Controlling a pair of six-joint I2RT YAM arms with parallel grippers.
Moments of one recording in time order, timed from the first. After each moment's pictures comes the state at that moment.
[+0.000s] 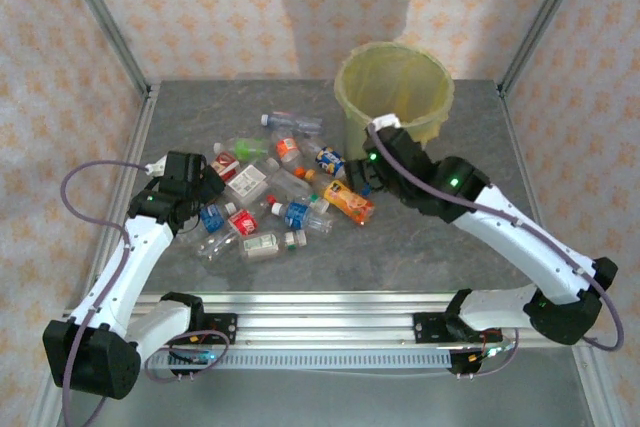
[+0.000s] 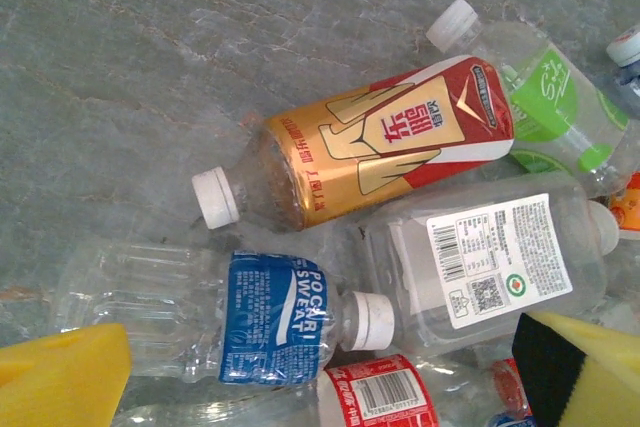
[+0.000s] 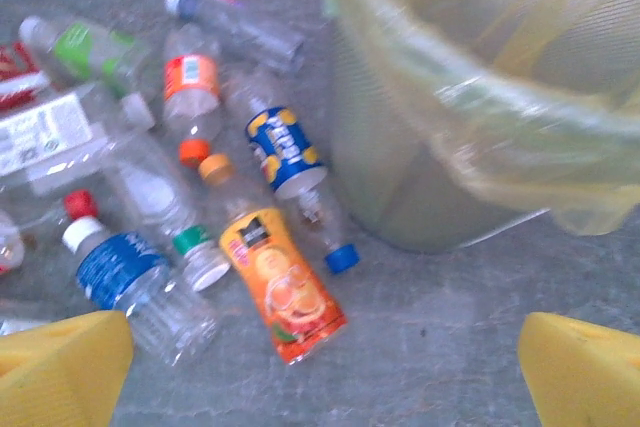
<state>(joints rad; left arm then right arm) -0.10 1.01 0.86 -0.80 -0.28 -0.81 0.90 1.25 1.45 -1.01 0.46 0.36</state>
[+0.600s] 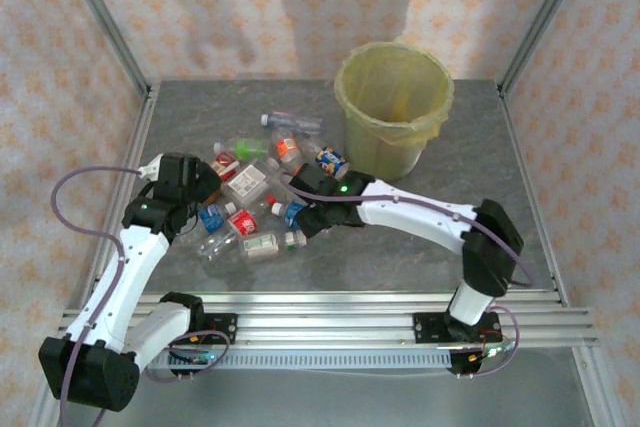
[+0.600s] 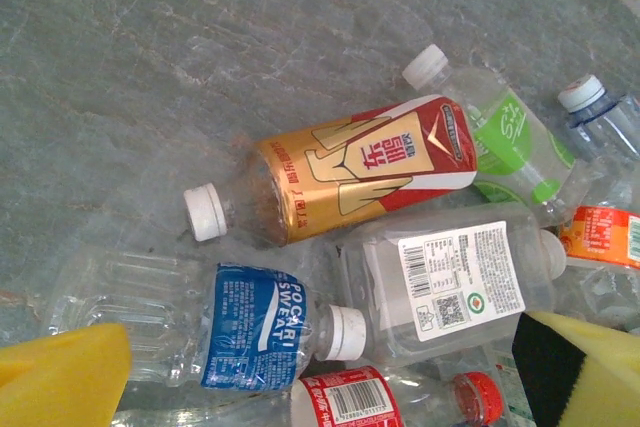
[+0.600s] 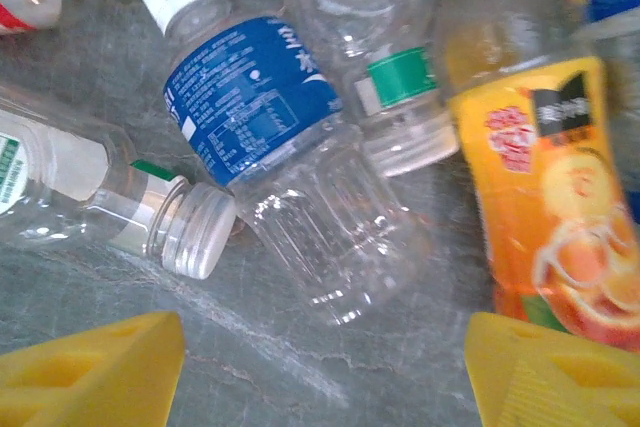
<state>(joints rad) -0.10 0.94 0.86 -0.79 -0.30 -0.86 1.01 1.71 1.38 -0.86 0.17 0.33</state>
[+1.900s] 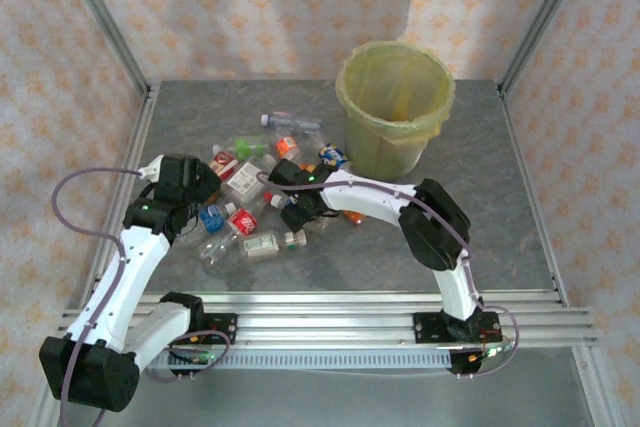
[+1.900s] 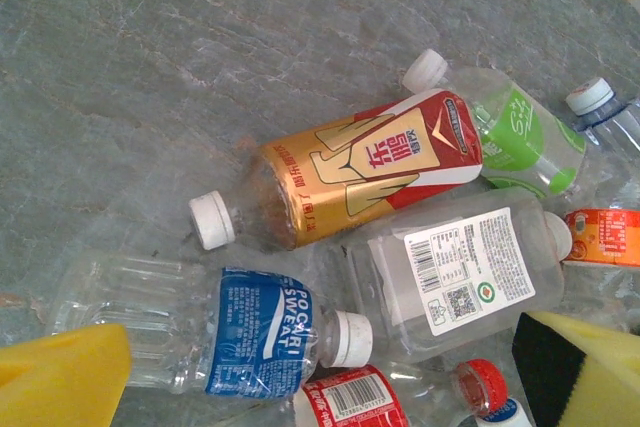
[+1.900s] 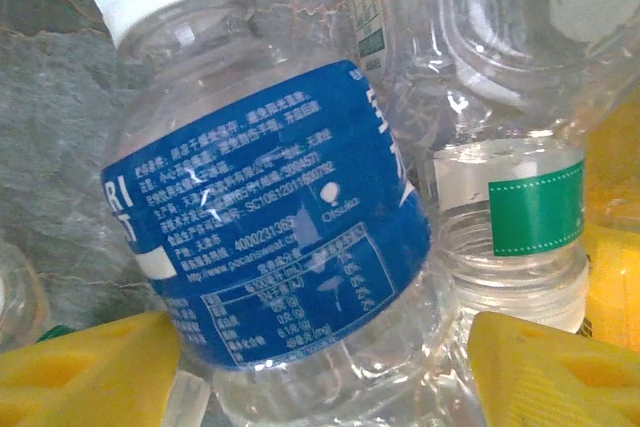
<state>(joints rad) -0.10 0.94 0.84 -0.78 -0.31 -0.85 0.95 2.02 1.56 -0.82 0.14 0.23</state>
